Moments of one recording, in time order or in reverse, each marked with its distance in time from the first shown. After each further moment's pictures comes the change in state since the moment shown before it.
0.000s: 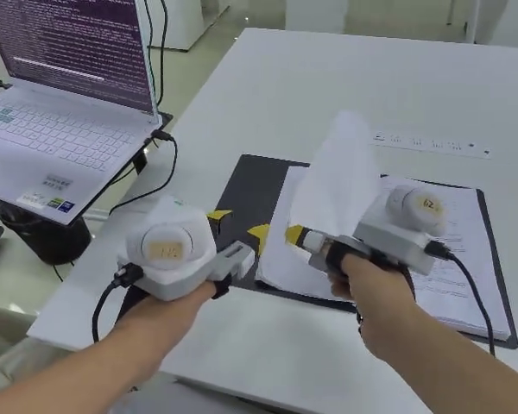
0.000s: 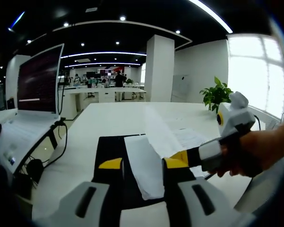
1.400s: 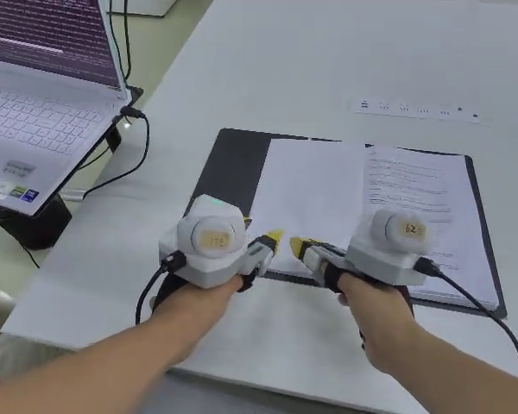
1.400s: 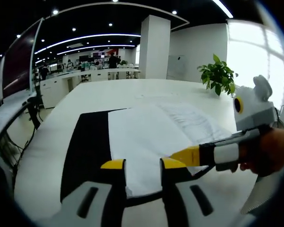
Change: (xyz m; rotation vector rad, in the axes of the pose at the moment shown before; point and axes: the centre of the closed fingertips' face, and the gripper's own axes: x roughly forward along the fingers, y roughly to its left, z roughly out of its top) left arm 0.068 -0.040 -0.075 0.021 0.191 -0.042; right arm -0.024 -0.080 -0.005 -0.193 -0.067 -0.110
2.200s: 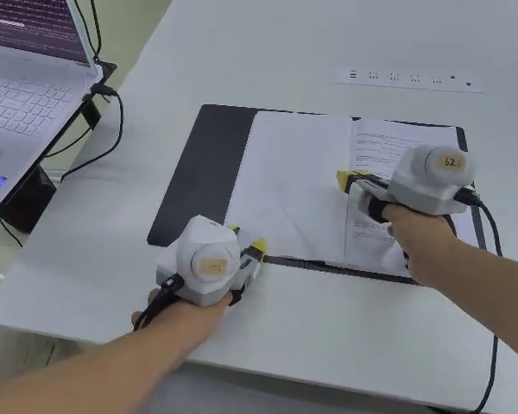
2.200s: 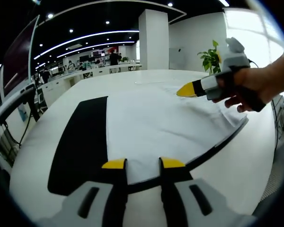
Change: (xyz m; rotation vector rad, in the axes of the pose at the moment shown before) left arm 0.013 0.005 -0.049 0.070 0.030 0.057; right arm 0.015 -0.080 0.072 -0.165 -0.088 -0.076
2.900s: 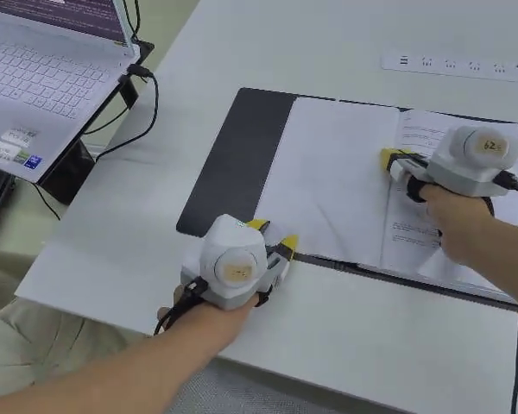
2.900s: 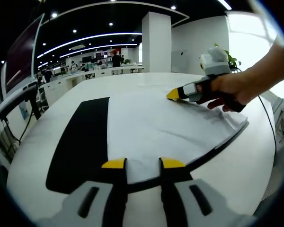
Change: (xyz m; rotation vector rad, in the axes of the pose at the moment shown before) left arm 0.001 0.000 -0.001 -0.026 -0.026 0.010; right arm 0.041 -0.036 0.019 -0.060 -0.029 -0.041
